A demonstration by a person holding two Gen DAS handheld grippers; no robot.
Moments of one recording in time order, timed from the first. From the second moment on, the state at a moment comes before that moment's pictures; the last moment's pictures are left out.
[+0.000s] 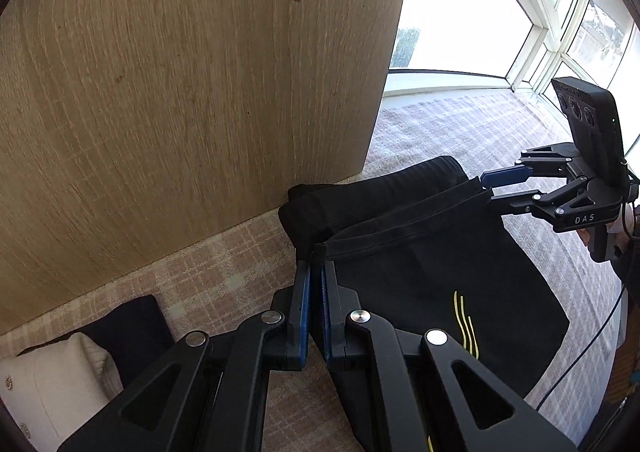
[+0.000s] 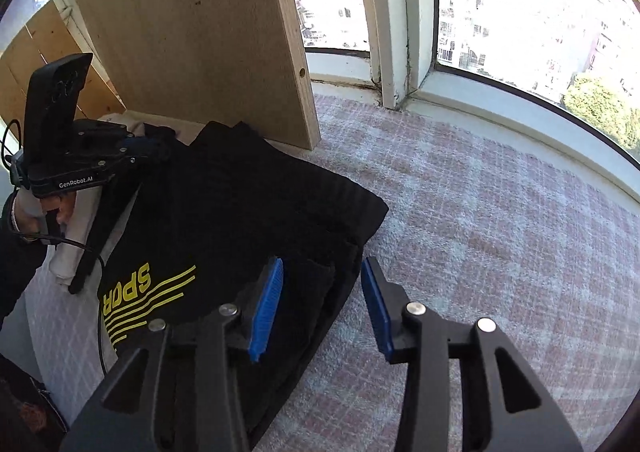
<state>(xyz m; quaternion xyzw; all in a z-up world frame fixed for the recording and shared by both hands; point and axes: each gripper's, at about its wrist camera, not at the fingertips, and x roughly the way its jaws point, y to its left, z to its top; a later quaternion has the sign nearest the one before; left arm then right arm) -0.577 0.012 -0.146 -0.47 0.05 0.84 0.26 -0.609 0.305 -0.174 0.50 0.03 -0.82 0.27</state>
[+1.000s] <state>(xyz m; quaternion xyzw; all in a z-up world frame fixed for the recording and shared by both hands) -0.607 0.024 -0.141 -0.44 0.08 0.87 0.21 -0.645 0.311 -0.178 0.50 0.03 -0.84 0.19</state>
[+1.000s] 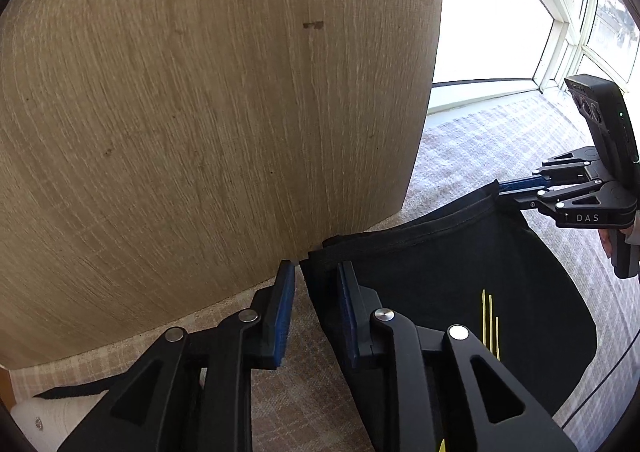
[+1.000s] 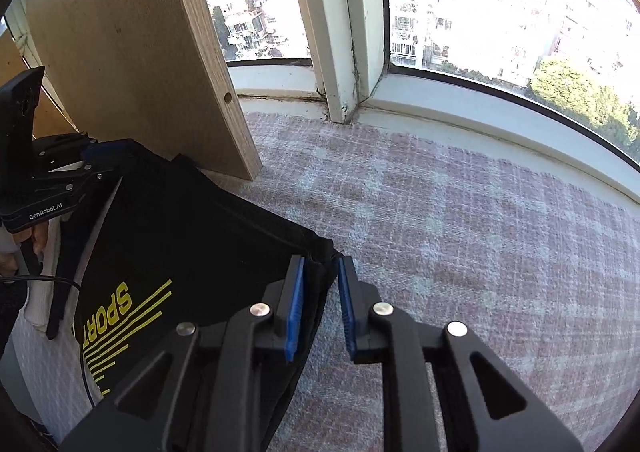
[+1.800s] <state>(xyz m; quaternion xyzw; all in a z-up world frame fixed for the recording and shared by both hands) -0.431 0.003 -0.126 -0.51 0.04 0.81 0.28 -0.472 0.270 -0.175 0.52 -0.02 -0.83 0.19</state>
